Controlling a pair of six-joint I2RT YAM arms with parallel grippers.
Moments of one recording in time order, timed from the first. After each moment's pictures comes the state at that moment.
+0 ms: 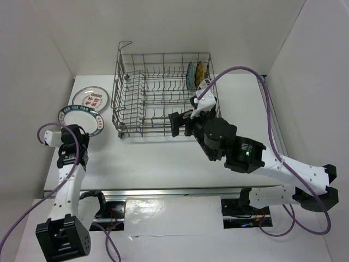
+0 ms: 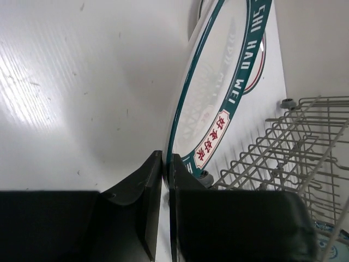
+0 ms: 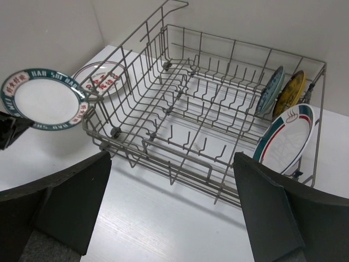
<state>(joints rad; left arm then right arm) 0.28 0.86 0.53 -0.26 -0.31 -1.10 1.24 1.12 1.32 -0.25 0.80 0.06</state>
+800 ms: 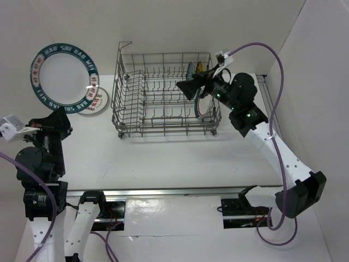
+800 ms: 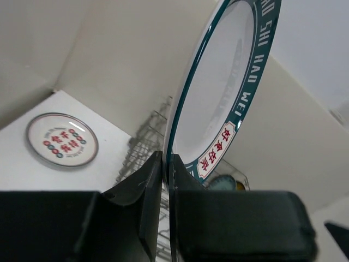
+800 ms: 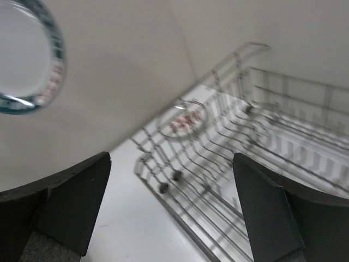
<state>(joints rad) 0.05 0.48 1.10 -0.41 -0.31 -0.63 0.50 1.25 1.29 0.05 -0.29 0.32</state>
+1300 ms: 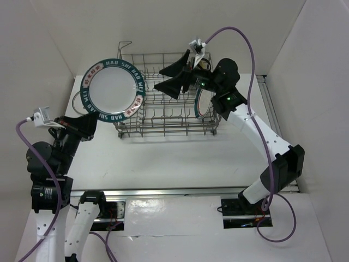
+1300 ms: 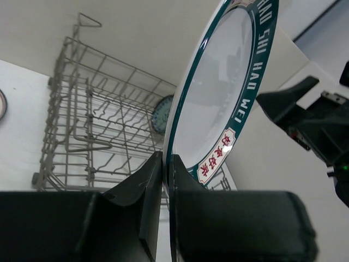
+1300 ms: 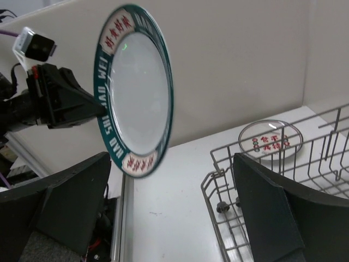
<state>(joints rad) 0.01 0.48 1.00 -0.37 0.15 -0.67 0.52 1.51 1.49 0.36 -0.81 0.50</state>
